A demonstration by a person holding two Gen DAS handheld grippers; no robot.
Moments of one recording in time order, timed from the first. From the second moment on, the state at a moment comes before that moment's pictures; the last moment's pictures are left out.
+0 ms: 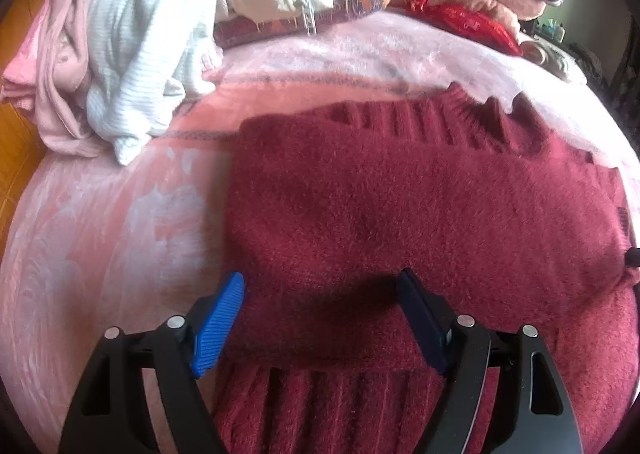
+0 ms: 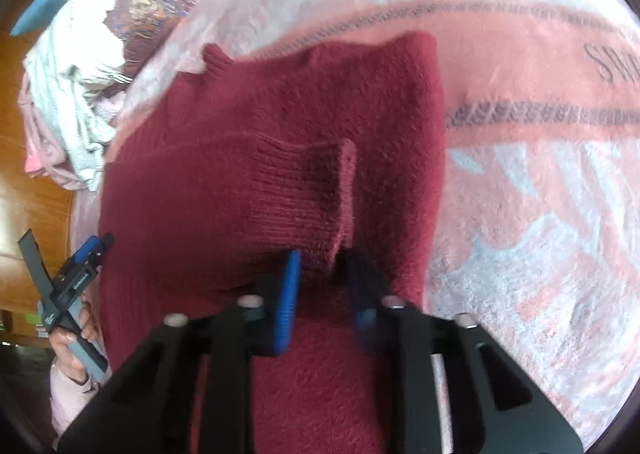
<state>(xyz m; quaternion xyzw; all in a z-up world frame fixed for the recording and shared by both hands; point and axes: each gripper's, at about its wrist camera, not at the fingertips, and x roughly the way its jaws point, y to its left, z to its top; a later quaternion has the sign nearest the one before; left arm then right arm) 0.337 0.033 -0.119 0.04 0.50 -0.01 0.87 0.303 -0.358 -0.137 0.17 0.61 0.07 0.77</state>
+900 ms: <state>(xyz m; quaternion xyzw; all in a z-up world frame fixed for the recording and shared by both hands) 0.158 0.105 -0.076 0.06 0.56 -0.04 0.82 0.099 -0.350 -0.057 0.13 0.63 0.10 0.76</state>
